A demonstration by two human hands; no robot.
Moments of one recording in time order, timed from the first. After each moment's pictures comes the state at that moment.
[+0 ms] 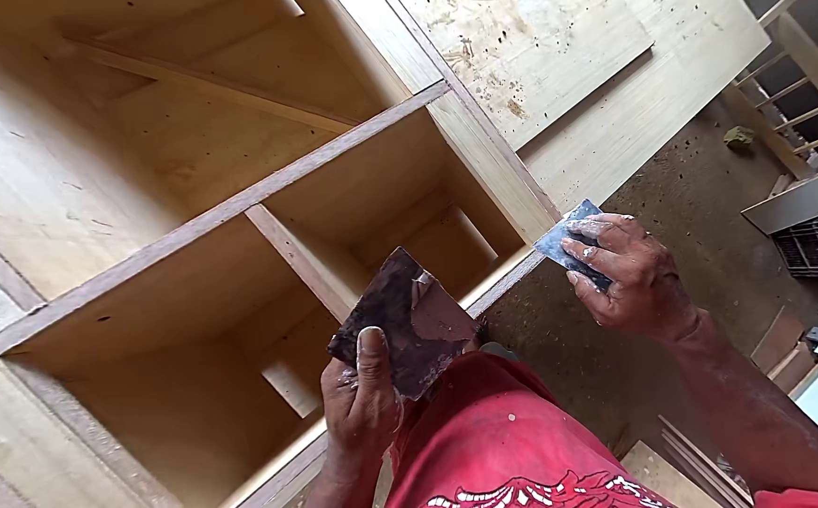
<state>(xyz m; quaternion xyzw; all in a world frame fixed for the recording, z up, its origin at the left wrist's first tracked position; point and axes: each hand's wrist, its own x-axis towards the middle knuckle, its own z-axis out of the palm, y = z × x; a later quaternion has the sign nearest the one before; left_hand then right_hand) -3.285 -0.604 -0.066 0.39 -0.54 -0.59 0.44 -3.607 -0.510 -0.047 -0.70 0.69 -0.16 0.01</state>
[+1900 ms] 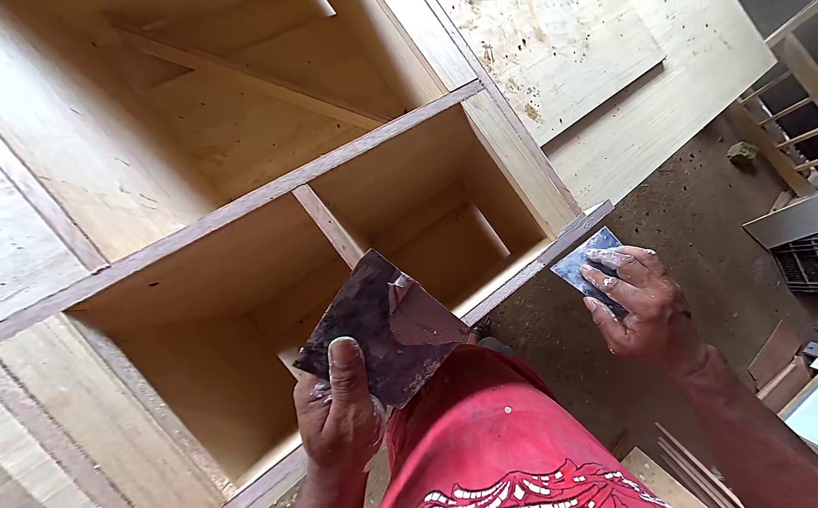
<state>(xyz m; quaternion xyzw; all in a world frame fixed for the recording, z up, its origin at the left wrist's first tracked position) -3.238 -0.603 -0.055 0.40 -0.52 -0.57 0.49 -3.571 -0.478 -0.051 -0.69 0.71 -0.17 0.01</state>
